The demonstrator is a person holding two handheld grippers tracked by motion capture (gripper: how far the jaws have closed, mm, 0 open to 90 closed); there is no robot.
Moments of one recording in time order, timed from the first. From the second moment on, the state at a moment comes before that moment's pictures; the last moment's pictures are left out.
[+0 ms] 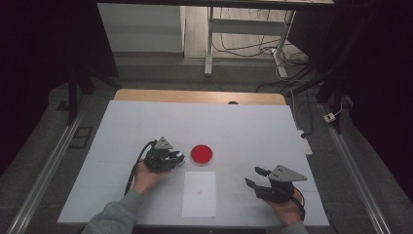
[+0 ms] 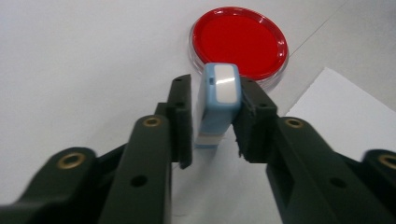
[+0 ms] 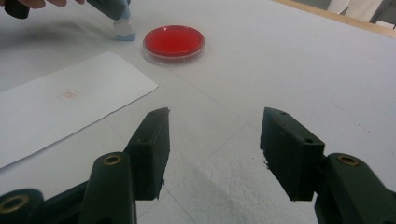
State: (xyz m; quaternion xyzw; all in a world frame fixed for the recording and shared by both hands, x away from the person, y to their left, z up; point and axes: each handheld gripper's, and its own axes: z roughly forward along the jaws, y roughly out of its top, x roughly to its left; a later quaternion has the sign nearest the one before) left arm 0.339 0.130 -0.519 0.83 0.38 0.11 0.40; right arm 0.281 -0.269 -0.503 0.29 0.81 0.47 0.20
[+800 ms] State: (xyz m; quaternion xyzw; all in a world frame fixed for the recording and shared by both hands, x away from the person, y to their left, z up) left arm 0.290 0.167 -0.493 0.81 0.36 0.12 0.45; right arm 0.284 -0.276 -0.504 0.29 0.81 0.47 0.20
